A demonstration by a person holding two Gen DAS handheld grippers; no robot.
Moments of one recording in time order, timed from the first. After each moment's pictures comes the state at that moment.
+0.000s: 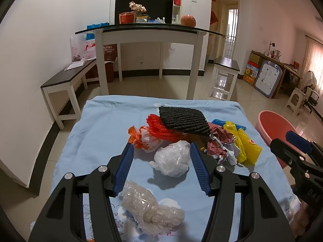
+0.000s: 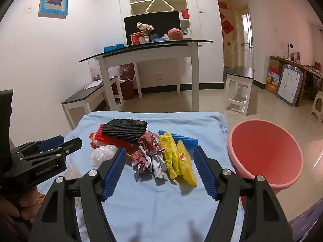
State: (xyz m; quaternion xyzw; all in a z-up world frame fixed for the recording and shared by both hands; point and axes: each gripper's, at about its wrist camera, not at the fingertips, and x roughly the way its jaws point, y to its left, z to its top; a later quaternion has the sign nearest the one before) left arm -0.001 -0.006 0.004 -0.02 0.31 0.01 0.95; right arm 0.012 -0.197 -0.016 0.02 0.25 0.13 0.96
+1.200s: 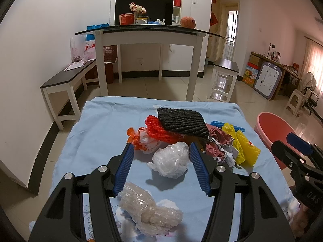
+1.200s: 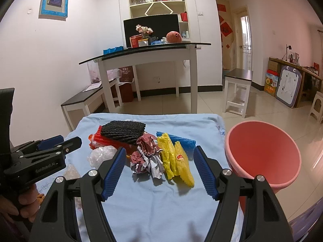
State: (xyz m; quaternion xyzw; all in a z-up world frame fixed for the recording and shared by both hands) left arm 0.001 -0.008 0.004 -0.03 0.31 0.01 0.95; right arm 0.007 -0.199 -0.015 0.02 0.24 0.13 0.96
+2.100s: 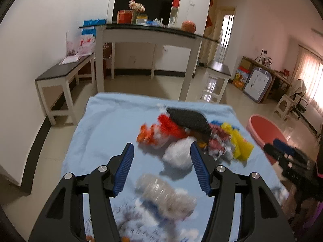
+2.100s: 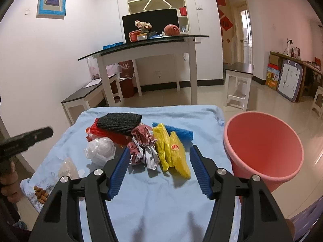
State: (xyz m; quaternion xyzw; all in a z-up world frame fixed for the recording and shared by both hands) left arm -0.024 0.045 0.010 -0.06 0.32 -0.04 0.94; right arm 0.007 -0.211 -0.031 0.03 0.26 0.14 0.96
